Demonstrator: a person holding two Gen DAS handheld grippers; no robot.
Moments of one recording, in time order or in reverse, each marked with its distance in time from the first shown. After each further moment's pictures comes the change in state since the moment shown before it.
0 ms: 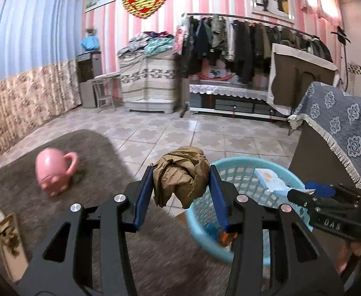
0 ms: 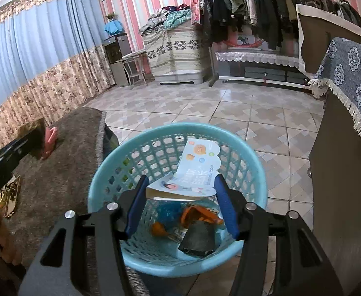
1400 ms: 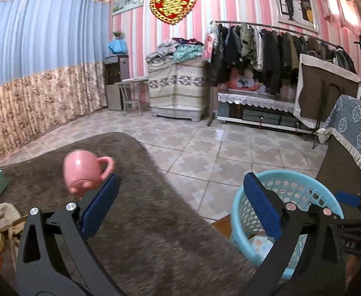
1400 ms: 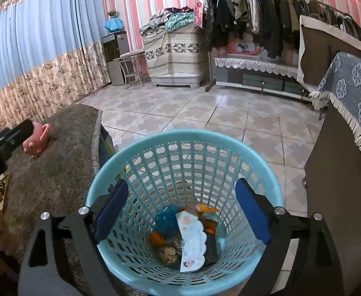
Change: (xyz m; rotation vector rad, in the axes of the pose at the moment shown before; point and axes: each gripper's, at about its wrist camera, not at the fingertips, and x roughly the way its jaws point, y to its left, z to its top) left arm 0.003 0.054 0.002 -0.074 -0.053 0.171; right arm 0.014 0.039 0.009 -0.069 -0.034 -0.052
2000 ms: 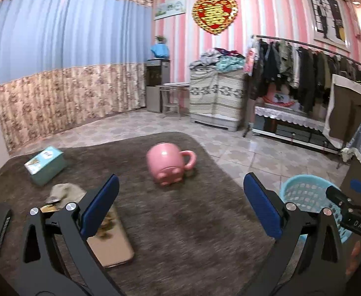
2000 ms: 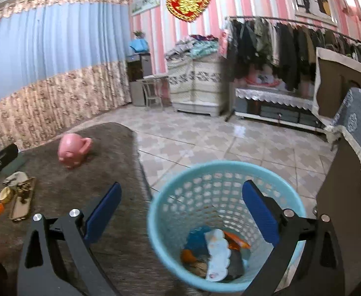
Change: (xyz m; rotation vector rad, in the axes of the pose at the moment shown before) left arm -0.087 0.095 -0.015 -0.114 -0.036 0.200; right arm -0.054 0.078 0.000 -0.094 -0.171 0.108
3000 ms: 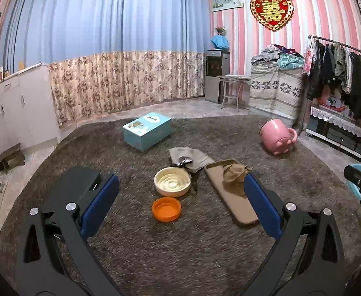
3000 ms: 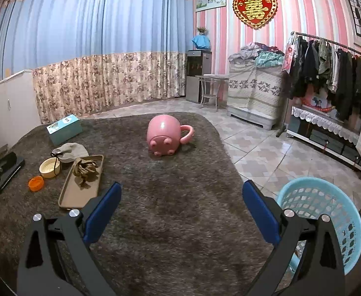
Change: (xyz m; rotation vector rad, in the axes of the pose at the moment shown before) left arm -0.052 0.168 -0.055 -0.107 0.064 0.290; right arm 0.008 0.151 -0.022 -0.221 0.030 0.221
